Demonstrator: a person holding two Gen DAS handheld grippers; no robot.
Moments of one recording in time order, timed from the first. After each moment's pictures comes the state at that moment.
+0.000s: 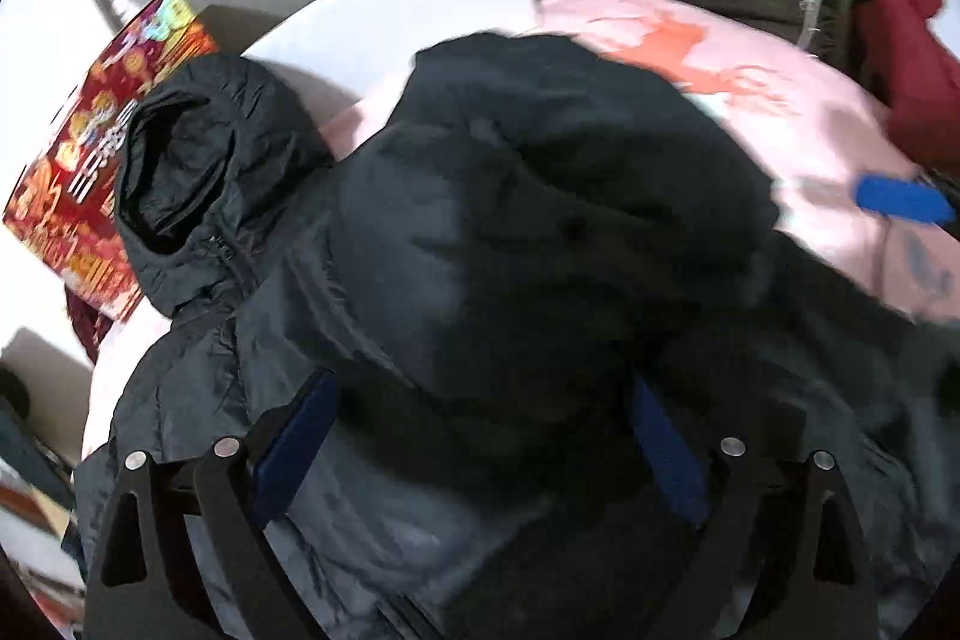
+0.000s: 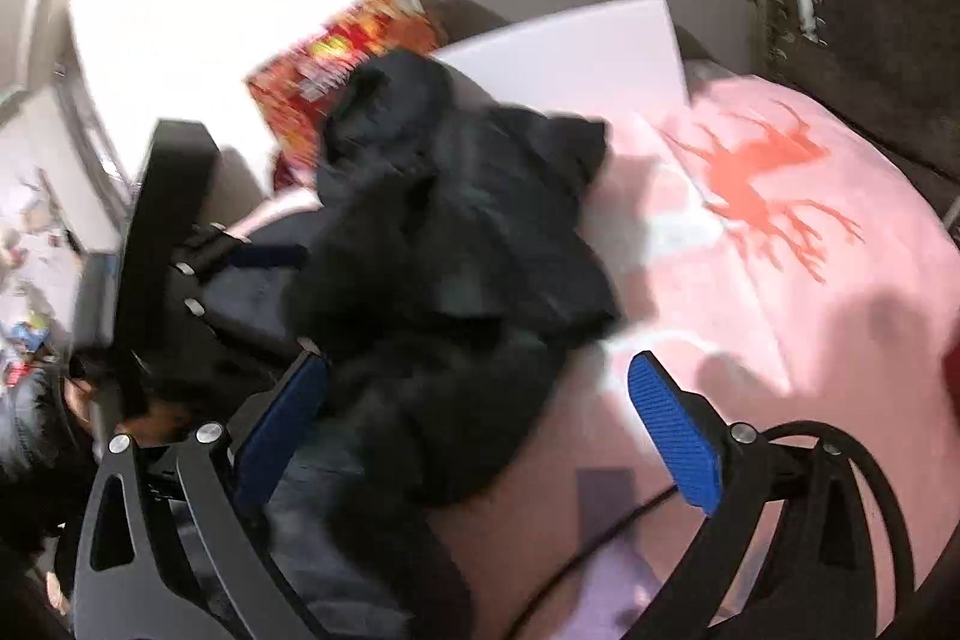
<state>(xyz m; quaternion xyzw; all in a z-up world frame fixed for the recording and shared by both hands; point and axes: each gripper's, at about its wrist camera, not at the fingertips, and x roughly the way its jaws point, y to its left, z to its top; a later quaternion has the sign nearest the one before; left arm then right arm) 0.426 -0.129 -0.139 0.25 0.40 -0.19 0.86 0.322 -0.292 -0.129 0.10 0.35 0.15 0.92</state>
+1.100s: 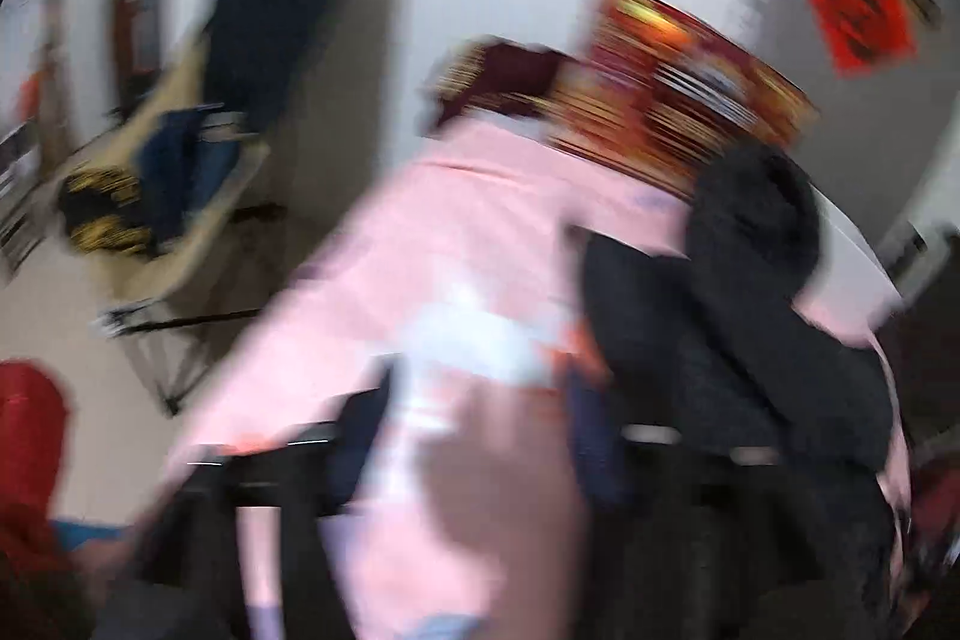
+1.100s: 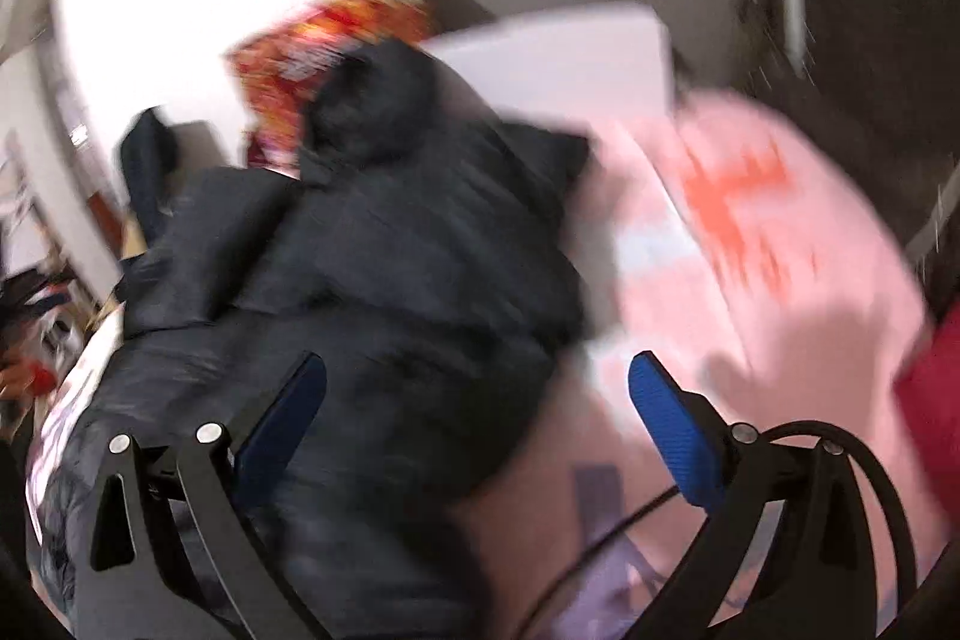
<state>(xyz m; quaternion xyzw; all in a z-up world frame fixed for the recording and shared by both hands) 0.322 0.291 -0.054 -0.16 0.36 0.06 0.92 0.304 -0.243 -0.074 0.02 0.33 0.17 0.93</state>
